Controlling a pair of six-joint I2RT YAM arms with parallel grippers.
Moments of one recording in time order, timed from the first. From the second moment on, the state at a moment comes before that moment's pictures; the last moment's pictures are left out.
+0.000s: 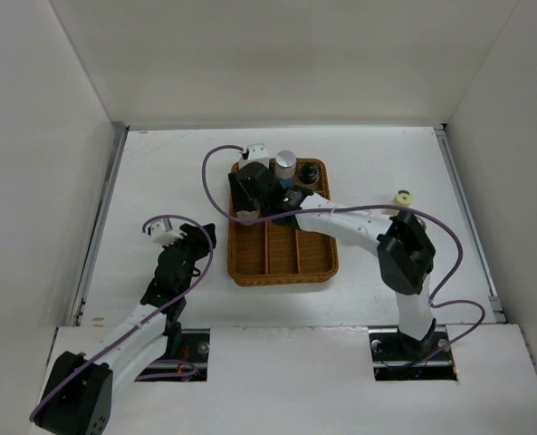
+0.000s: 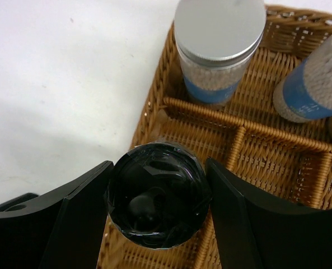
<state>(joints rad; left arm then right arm) -0.37 0.76 0.05 0.57 -0.30 -0.77 0.93 1.96 1.64 -0.25 0.42 0.45</state>
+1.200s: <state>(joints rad) -0.36 0.72 0.05 0.56 -0.30 -0.77 0.93 1.96 1.53 -0.14 0.50 0.44</state>
